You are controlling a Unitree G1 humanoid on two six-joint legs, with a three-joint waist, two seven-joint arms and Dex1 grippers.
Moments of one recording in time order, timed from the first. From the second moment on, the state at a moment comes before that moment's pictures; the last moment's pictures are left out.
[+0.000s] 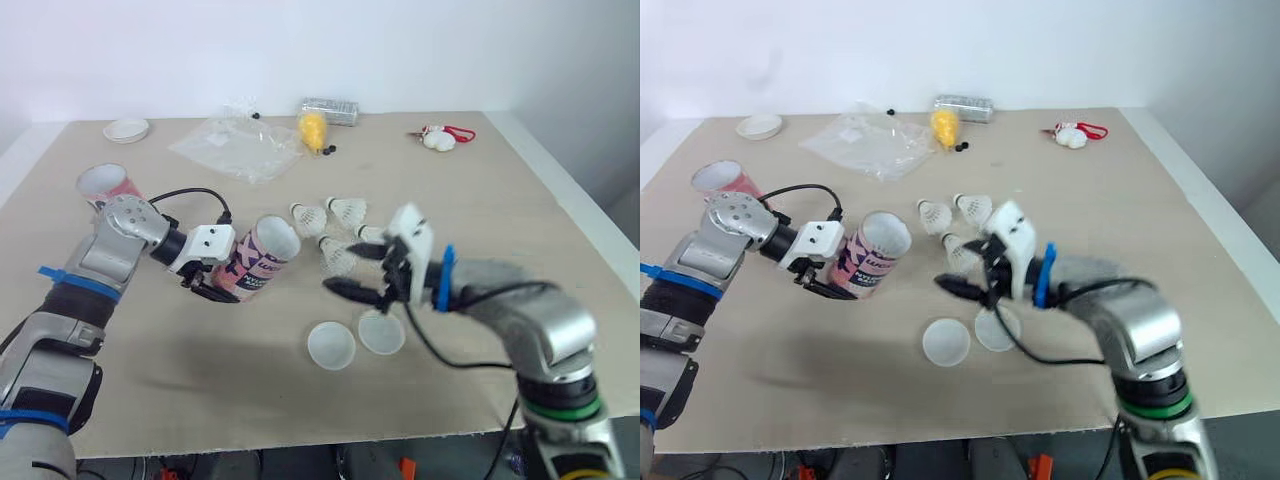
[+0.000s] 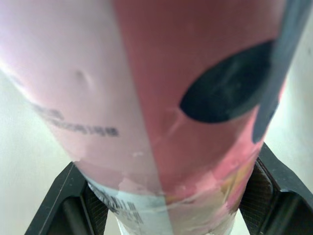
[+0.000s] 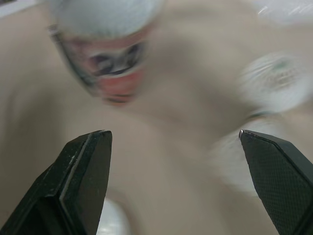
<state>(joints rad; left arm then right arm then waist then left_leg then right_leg) -0.85 0.73 -0.32 0.45 -0.02 0.00 -1.60 -0.44 -0.47 0.09 -0.54 0.48 1.06 0.61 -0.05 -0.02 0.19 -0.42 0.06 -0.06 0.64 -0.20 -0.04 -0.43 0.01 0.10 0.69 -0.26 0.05</state>
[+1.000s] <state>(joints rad) -0.86 0.73 -0.31 0.46 -0.01 0.02 -1.59 -0.52 -0.27 0.19 -0.28 0.29 0.94 0.35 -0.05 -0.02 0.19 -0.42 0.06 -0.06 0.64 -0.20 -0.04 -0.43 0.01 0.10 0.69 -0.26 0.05</state>
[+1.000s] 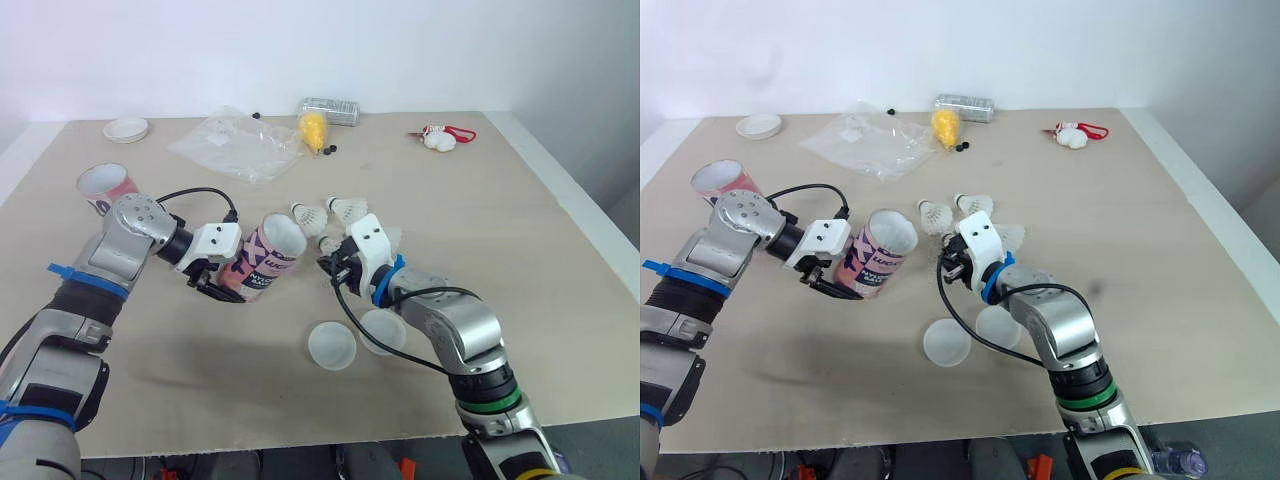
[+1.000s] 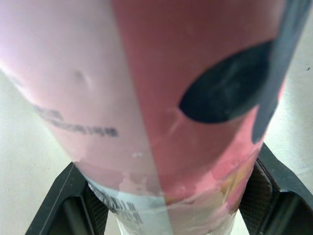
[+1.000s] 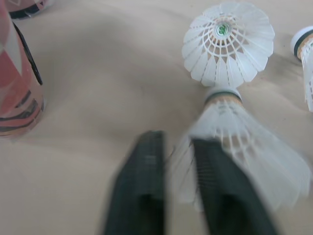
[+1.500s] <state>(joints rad) -0.86 0.72 -0.31 0.46 -0.01 0.02 -1.59 -0.59 -0.56 0.11 -0.44 0.33 0.95 0.52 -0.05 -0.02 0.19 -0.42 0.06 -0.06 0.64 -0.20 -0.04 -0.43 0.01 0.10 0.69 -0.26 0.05</state>
